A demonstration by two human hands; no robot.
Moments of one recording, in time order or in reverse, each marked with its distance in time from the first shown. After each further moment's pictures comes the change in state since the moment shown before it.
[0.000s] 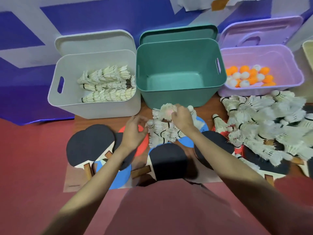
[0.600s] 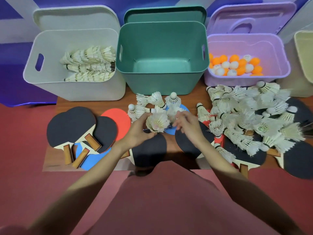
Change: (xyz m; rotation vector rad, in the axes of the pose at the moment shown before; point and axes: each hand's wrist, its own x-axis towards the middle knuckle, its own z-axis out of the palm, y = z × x) left_hand -0.038 0.040 0.079 -0.282 -0.267 -0.015; right_hand -0.086 0.079 -0.062 0.635 -0.155 0.142
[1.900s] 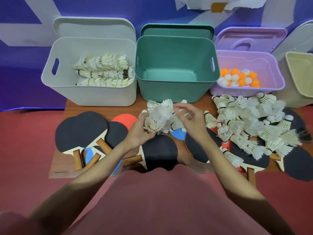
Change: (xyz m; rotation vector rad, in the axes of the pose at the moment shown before) left_hand -0.013 -0.017 -0.053 -0.030 0.062 -0.059; right_hand -0.005 -0.052 0.047 -0.056 0.115 -0.412
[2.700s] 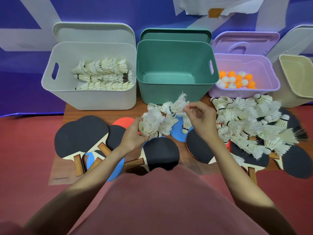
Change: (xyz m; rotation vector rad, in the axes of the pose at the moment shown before) left_hand -0.005 -0.017 -0.020 0.111 0.060 -0.066; right_hand -0.001 -0.019 -0.012 -0.186 0.177 -0.121
